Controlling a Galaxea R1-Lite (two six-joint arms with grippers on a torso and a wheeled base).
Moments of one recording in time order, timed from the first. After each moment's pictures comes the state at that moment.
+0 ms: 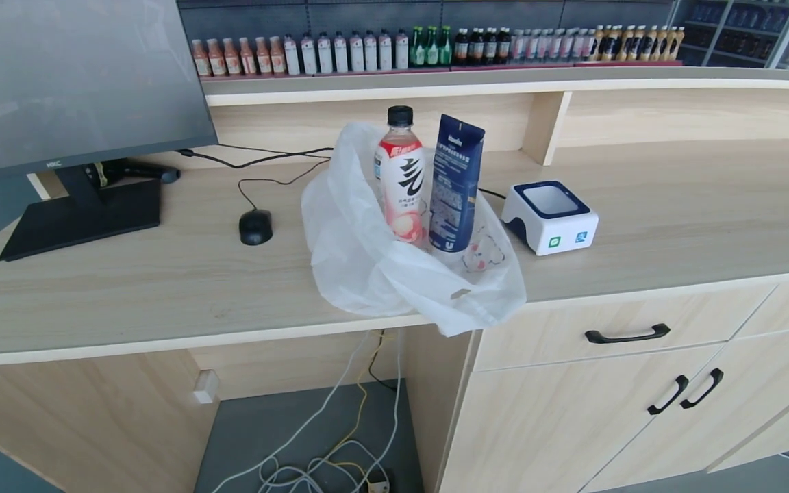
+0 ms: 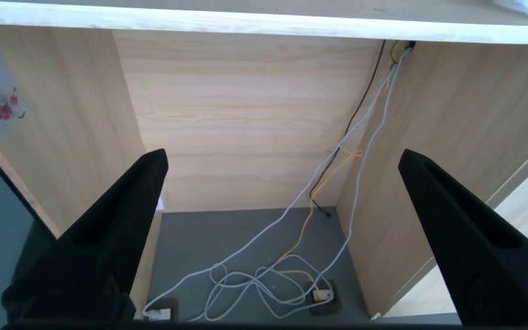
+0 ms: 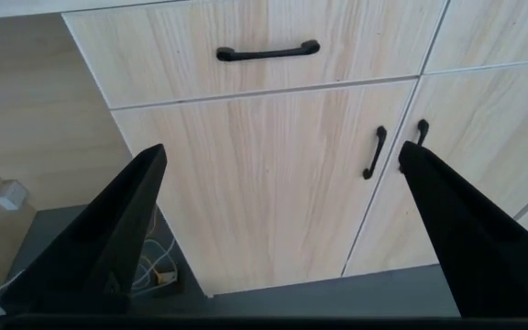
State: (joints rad) left arm 0.00 0.00 0.00 0.00 0.00 0.00; right arm 0.00 0.00 0.00 0.00 -0.02 0.01
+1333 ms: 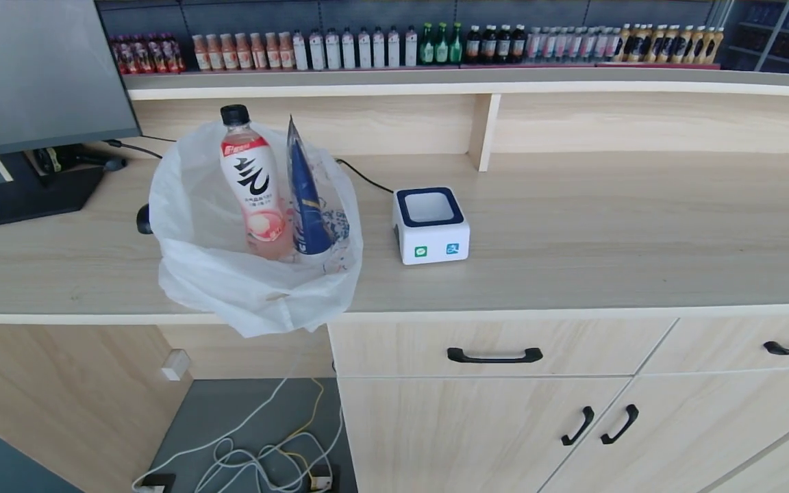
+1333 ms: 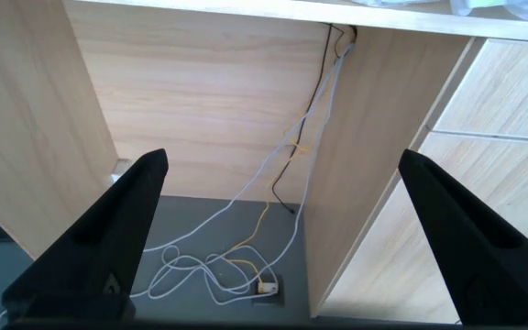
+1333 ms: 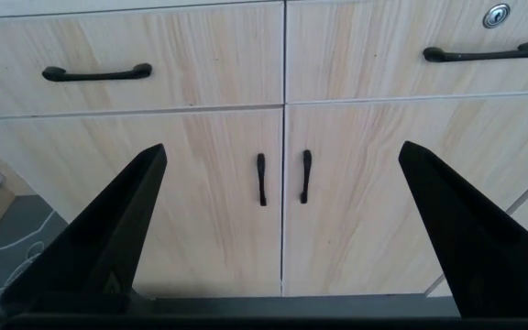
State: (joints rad) left arm 0.00 0.00 0.00 0.00 0.00 -0.01; right arm 0.00 0.00 0.00 0.00 -0.02 0.02
